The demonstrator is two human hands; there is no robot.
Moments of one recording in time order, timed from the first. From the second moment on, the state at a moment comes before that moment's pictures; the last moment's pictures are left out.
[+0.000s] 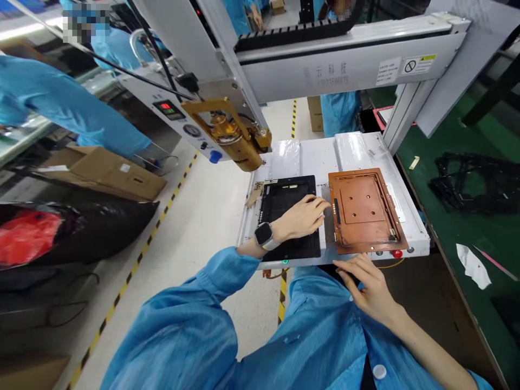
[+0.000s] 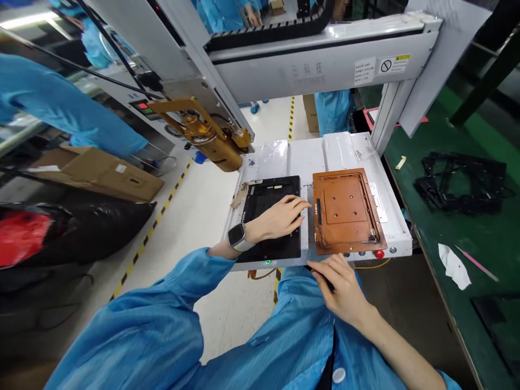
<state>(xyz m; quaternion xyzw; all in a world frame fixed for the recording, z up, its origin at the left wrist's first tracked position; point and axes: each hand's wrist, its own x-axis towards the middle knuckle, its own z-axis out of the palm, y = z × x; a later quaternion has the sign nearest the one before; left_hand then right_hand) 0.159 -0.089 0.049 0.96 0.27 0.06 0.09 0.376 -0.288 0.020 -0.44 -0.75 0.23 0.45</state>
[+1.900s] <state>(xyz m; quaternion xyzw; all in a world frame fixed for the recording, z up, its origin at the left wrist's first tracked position) 0.130 -0.064 0.111 0.83 0.35 0.27 0.34 0.482 -0.307 0.092 -0.48 -0.71 0.15 0.50</state>
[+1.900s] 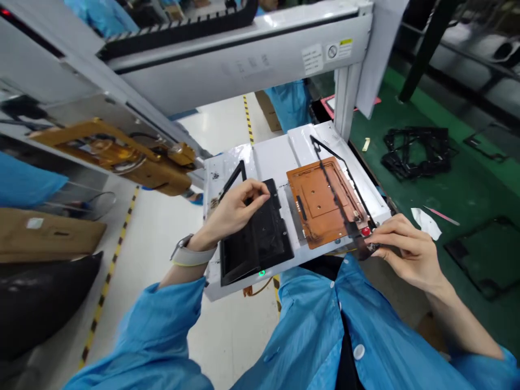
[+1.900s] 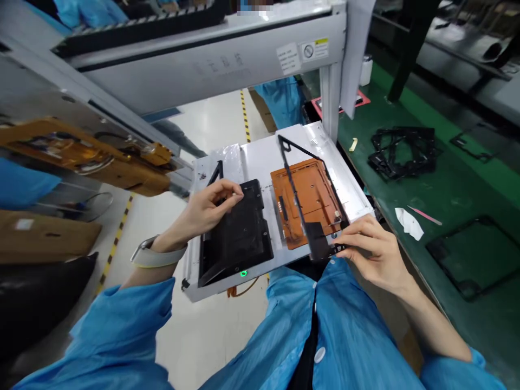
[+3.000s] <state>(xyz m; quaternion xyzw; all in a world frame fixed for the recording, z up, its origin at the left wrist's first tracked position) 0.286 -0.138 0.199 0.72 0.16 0.42 0.53 0.473 -0.297 0.071 -0.38 -0.51 0.29 0.71</state>
